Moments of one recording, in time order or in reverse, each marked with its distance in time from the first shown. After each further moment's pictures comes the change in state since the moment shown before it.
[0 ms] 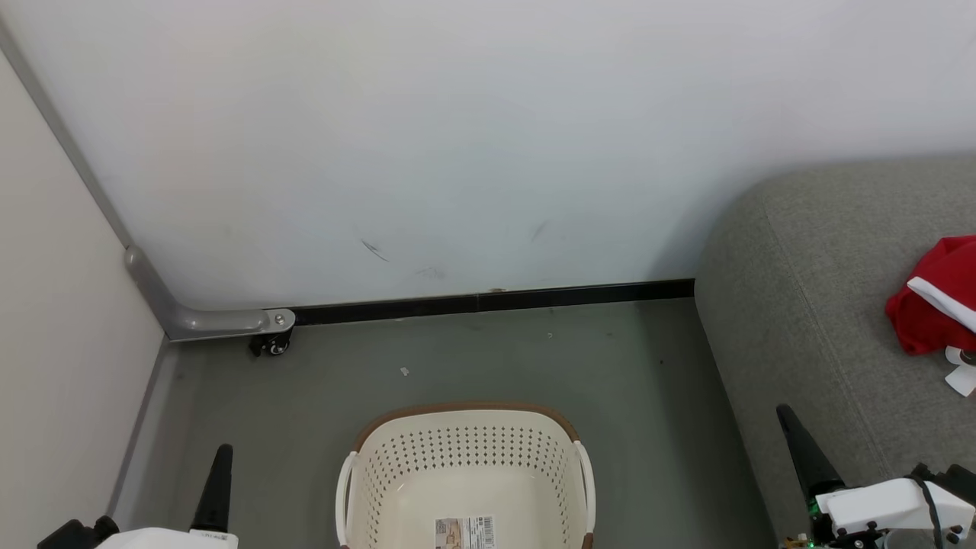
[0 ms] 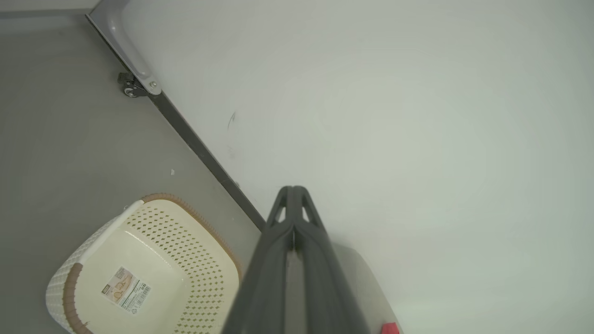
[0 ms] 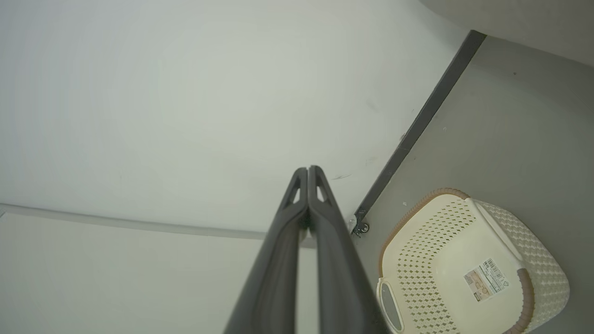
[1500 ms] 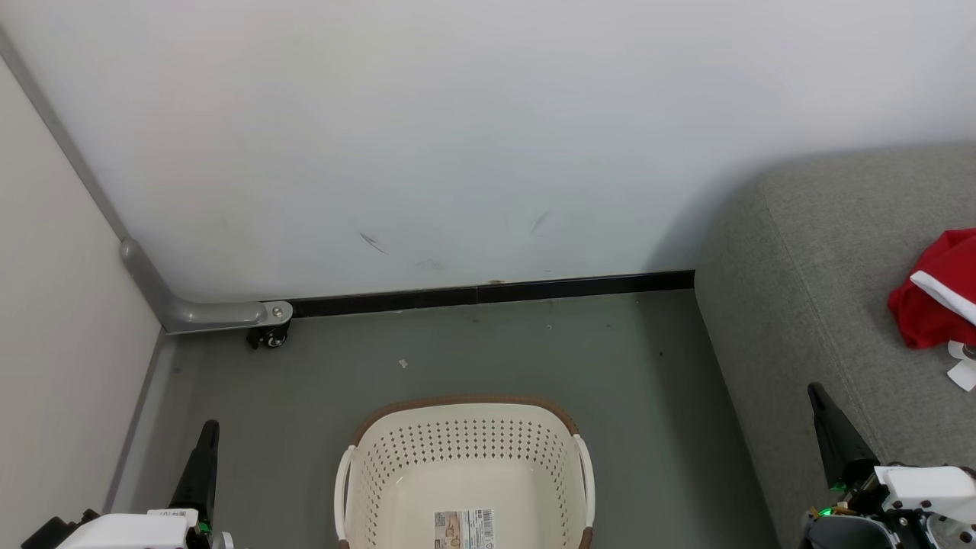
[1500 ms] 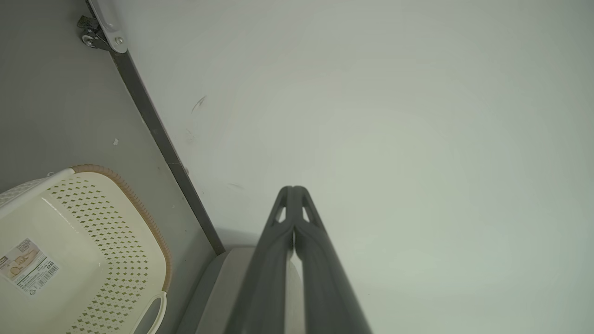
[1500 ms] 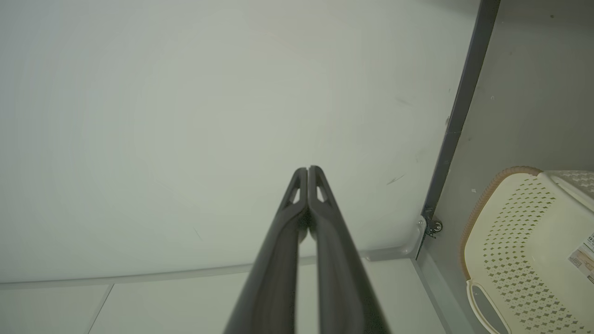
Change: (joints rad) left arm -0.052 0.002 0.046 0.015 -0.321 -0.036 0.095; right arm -0.040 -0.016 -0.067 0.023 0.379 0.000 0.079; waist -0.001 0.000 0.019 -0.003
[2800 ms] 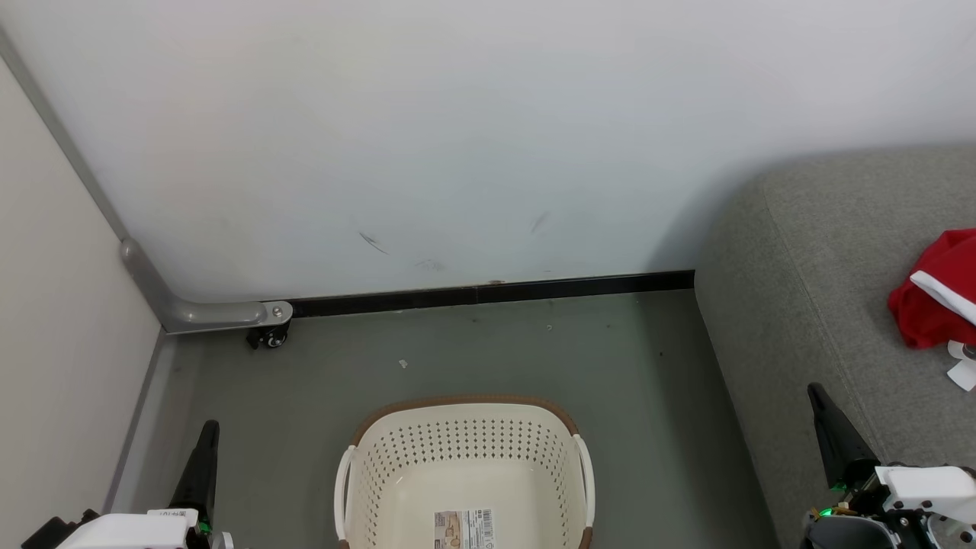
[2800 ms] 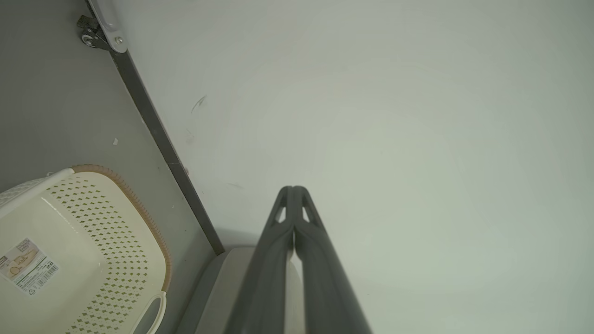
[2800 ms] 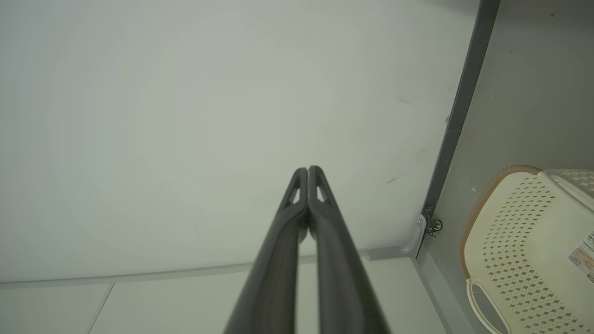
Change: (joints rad) left arm 0.000 0.000 0.000 0.000 -0.001 0.000 0.000; right arm 0.000 0.000 -0.004 0.002 0.000 0.000 0.009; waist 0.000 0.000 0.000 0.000
